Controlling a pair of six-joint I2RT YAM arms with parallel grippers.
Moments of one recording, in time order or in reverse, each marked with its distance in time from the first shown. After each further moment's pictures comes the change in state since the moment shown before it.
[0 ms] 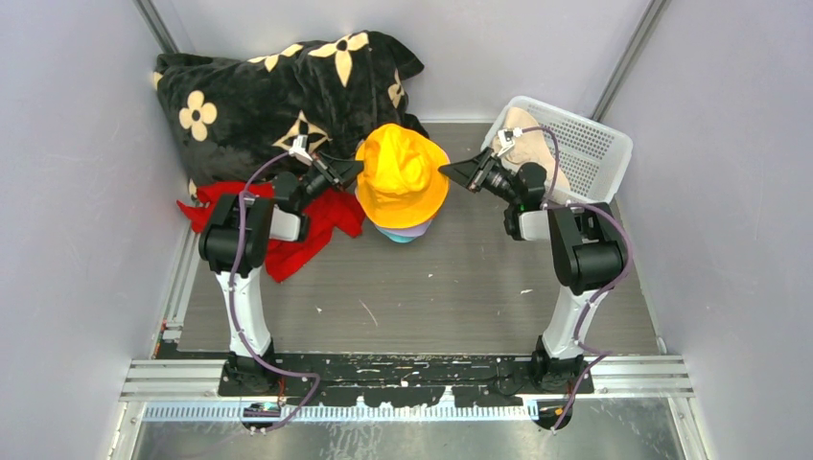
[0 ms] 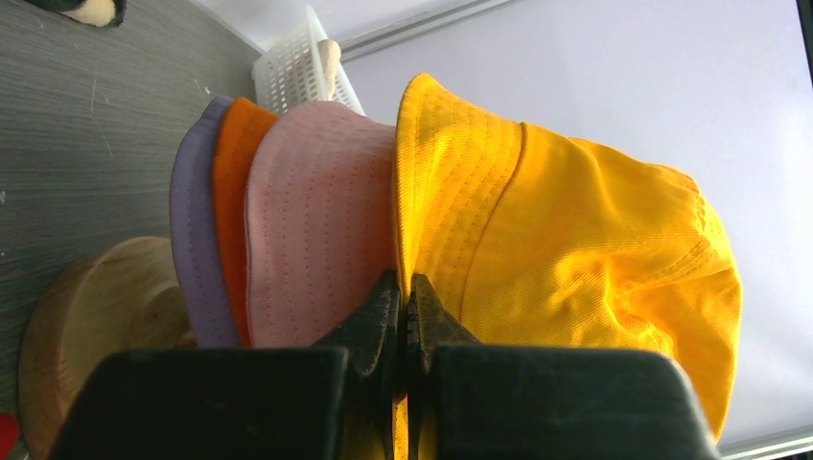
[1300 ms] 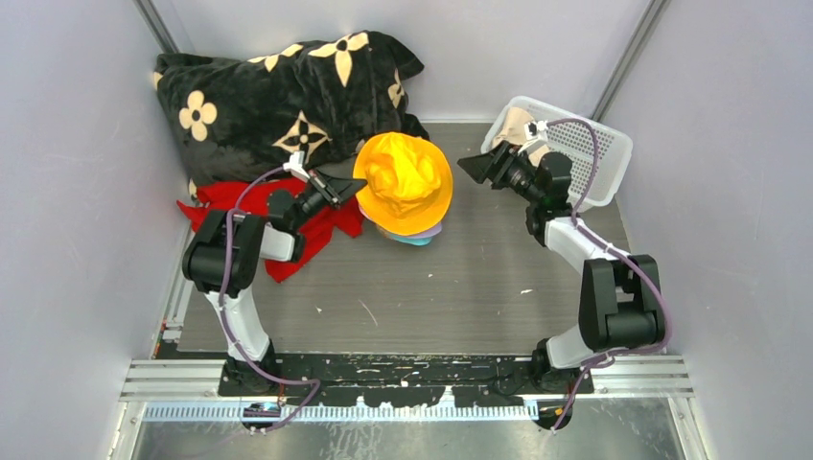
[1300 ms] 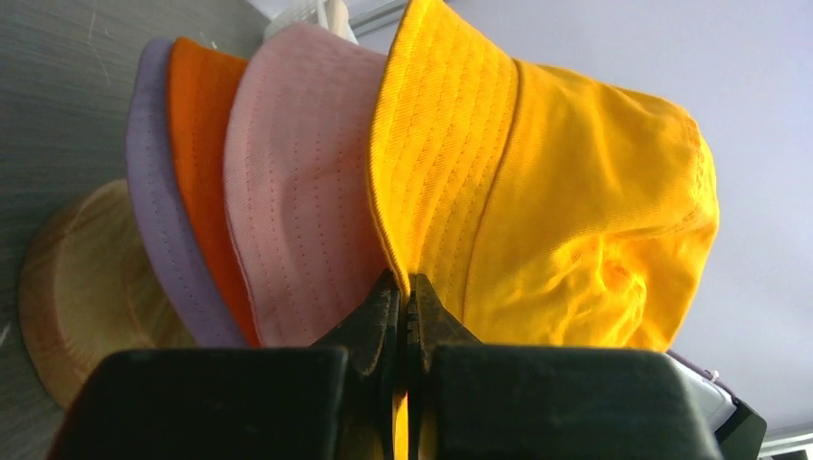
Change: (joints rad) left arm -0.023 -0.209 -0.269 -0.006 -0.032 0.101; right arm -0.062 -0.400 -0.044 -0.573 0.209 -0.414
